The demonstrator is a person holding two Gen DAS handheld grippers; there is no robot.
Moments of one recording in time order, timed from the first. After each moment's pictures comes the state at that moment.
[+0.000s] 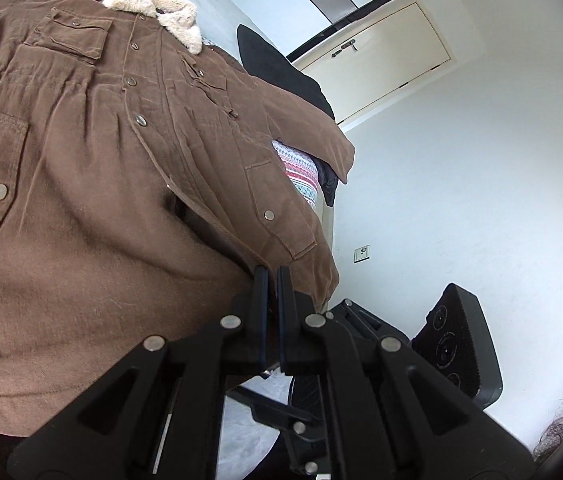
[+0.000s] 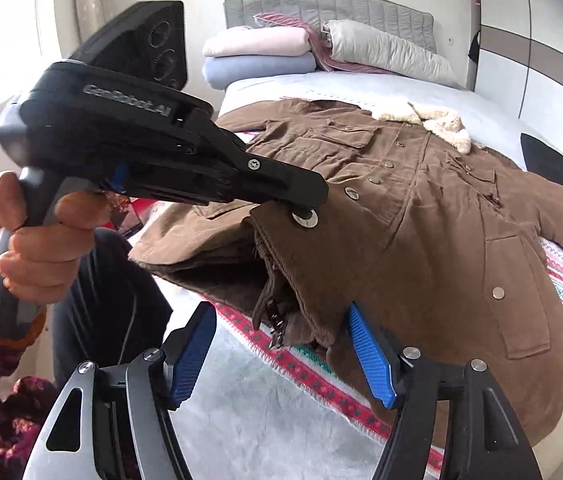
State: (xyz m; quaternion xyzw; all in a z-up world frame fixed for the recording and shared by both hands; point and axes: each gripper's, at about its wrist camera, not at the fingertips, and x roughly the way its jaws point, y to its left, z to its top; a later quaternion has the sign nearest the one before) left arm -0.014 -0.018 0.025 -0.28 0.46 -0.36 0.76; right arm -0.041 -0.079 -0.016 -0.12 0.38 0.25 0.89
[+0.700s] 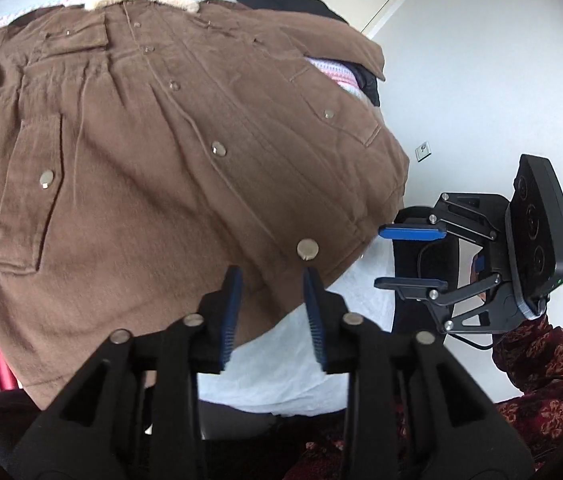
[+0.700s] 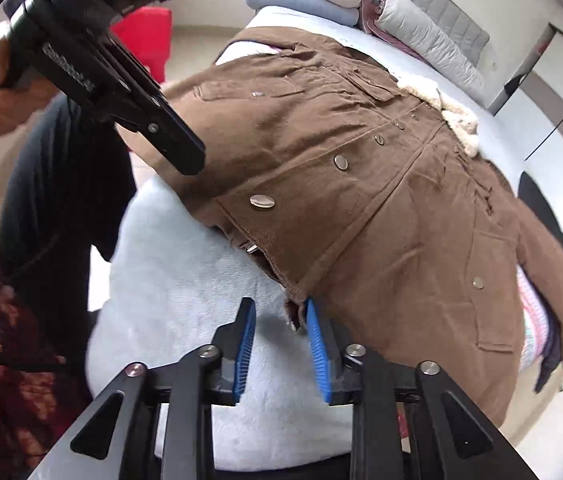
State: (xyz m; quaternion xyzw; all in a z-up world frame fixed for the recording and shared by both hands) left arm -0.051 -0.011 0.006 -0.06 0.51 -0.36 0.78; right arm -0.073 -0.099 -0.030 -0.25 0.43 0.28 0.82
